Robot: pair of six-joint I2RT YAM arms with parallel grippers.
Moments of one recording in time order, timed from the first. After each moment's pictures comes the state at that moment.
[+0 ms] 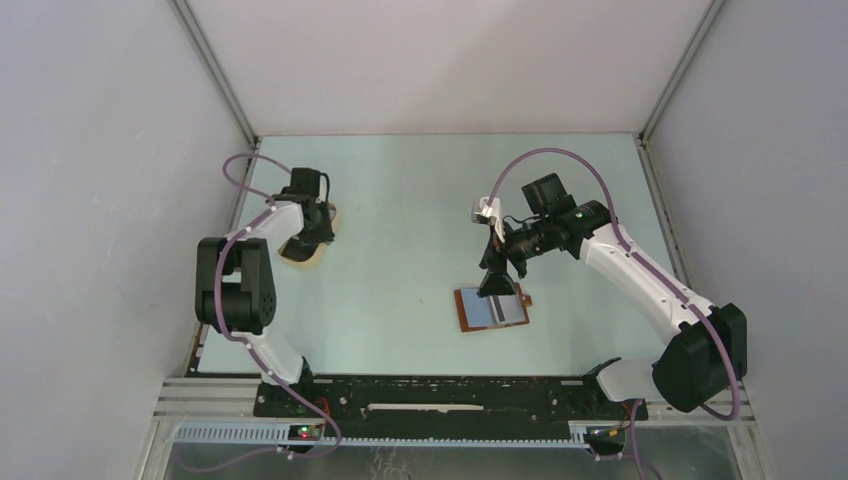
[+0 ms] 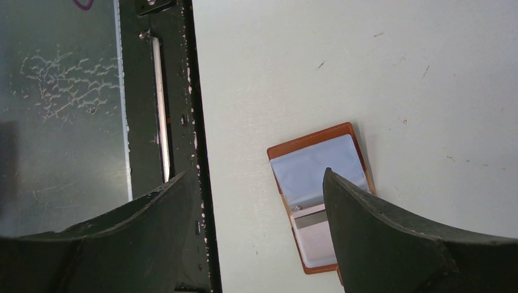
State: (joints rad) left arm -0.04 1.72 1.12 -0.50 -0.12 -0.20; right arm 0.47 1.35 1.17 -0.85 -0.87 -0.55
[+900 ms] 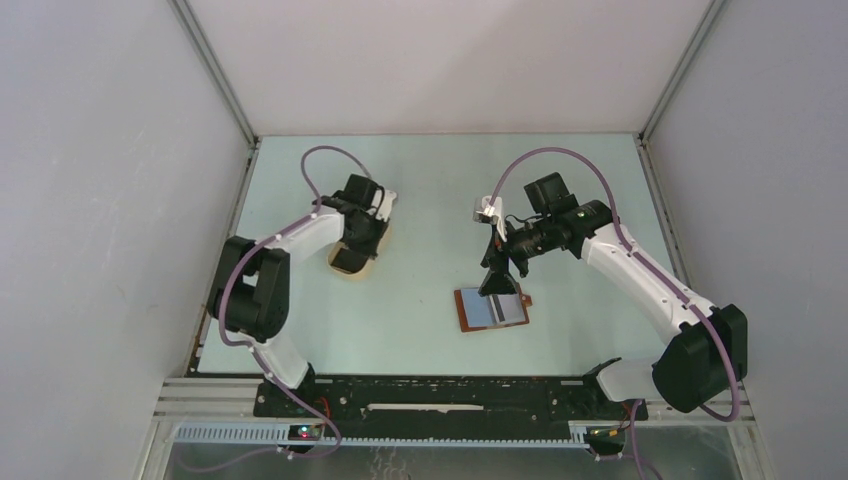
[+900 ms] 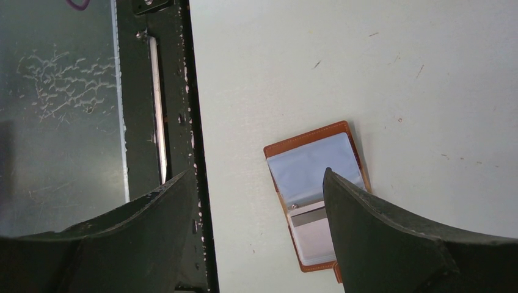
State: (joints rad) left arm -0.33 1.72 1.14 -0.58 0.06 0.05; right arm 0.46 1.35 1.17 -0.85 -0.88 -0.57
